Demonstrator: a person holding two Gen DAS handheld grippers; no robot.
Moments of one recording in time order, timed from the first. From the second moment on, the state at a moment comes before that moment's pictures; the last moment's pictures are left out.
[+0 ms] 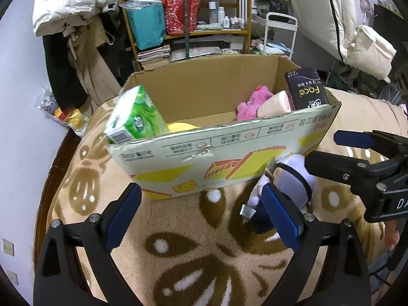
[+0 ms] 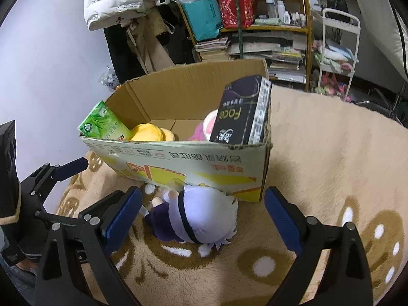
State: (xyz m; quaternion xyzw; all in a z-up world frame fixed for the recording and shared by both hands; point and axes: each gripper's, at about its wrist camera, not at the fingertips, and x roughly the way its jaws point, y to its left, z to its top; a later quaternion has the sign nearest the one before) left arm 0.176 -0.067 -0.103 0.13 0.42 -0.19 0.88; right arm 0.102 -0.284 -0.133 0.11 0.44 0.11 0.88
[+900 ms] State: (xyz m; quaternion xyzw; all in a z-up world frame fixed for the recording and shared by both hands) left arm 0.196 -0.077 -0.143 0.10 0.46 -0.24 0.85; right arm 0.128 -0.277 -0.178 0.14 0.52 0.13 0.83
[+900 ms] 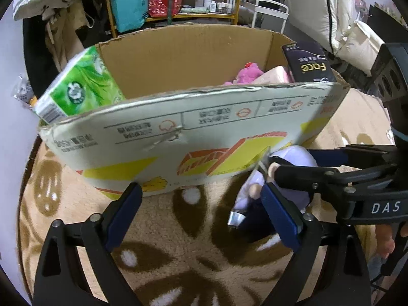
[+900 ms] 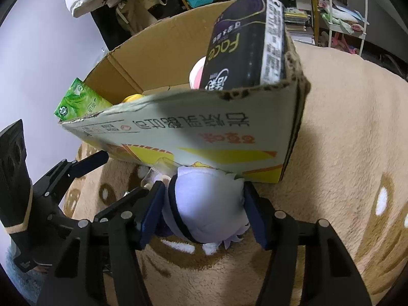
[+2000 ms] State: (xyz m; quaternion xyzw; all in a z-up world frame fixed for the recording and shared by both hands) left arm 0.184 -0.113 -0.143 0.05 0.49 -0.34 0.80; right arm 0.117 -0.299 -0.168 0.13 0.54 0.13 0.82
